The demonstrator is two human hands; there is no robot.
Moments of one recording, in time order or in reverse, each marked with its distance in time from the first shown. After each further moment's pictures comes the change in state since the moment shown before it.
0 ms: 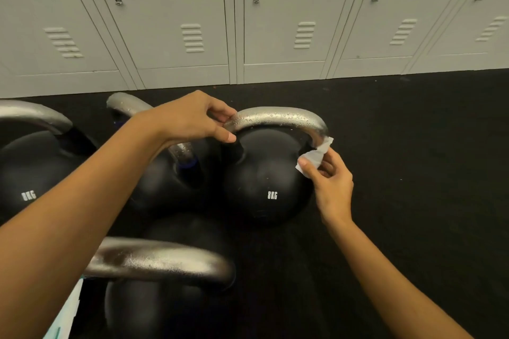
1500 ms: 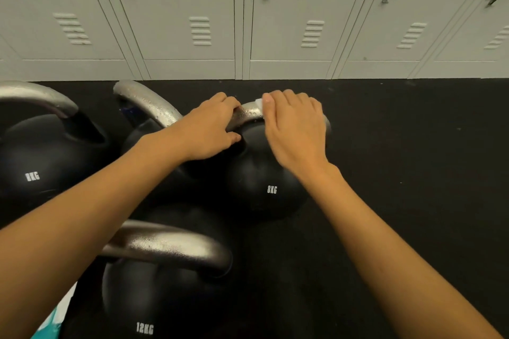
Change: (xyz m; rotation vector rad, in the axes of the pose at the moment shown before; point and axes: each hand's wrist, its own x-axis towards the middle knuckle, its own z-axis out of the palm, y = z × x) left_hand -0.014 0.009 0.037 0.416 0.215 0.088; right_hand 0.018 -0.091 0.068 -1.004 -0.052 -0.747
